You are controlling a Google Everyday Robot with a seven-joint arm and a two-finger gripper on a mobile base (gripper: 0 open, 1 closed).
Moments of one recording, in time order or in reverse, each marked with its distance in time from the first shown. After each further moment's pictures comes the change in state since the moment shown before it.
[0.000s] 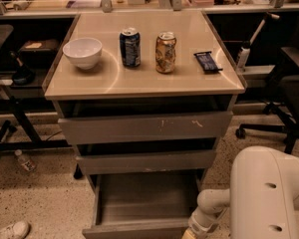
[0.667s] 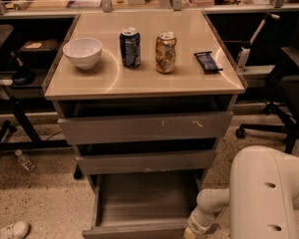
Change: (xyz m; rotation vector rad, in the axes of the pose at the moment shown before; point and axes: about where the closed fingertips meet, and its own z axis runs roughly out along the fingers) arm 0.000 0.000 0.000 0.000 0.000 0.000
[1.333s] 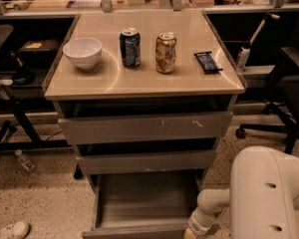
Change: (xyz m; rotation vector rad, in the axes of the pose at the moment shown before) arm 0.000 0.000 0.000 0.000 0.000 0.000
